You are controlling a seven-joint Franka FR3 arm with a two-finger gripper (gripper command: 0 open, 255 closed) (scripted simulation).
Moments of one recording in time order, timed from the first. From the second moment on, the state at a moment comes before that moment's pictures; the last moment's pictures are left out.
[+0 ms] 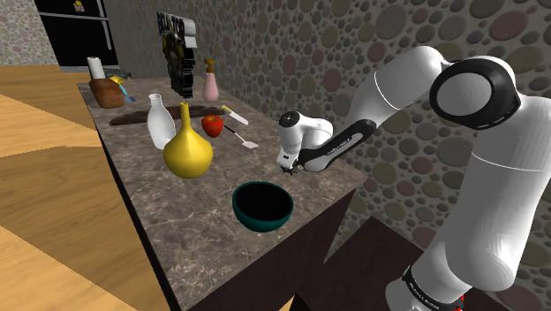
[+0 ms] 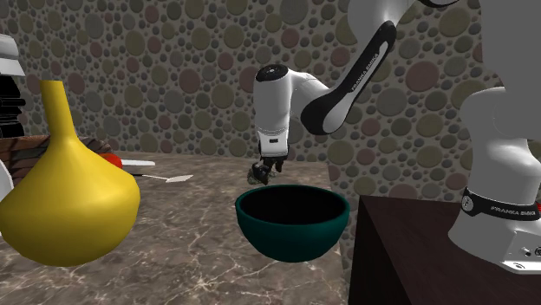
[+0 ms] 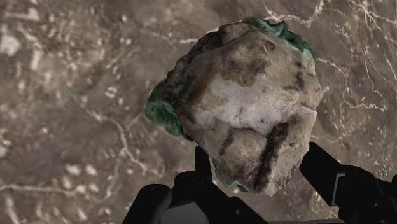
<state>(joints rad) 0.11 0.26 -0.10 -2.21 -0.77 2.41 -2.01</state>
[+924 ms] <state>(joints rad) 0.11 0.14 -0.08 -2.20 -0.70 2.30 -2.11</state>
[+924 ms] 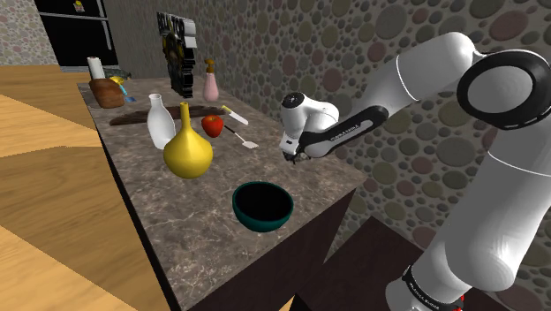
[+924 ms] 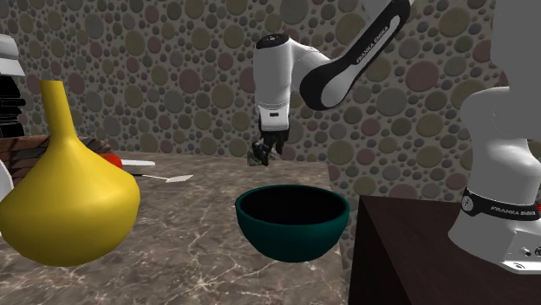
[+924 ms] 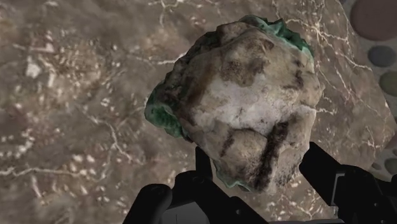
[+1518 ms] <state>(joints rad) 0.12 0.07 -0.07 -2.16 -0.65 2.20 -2.18</state>
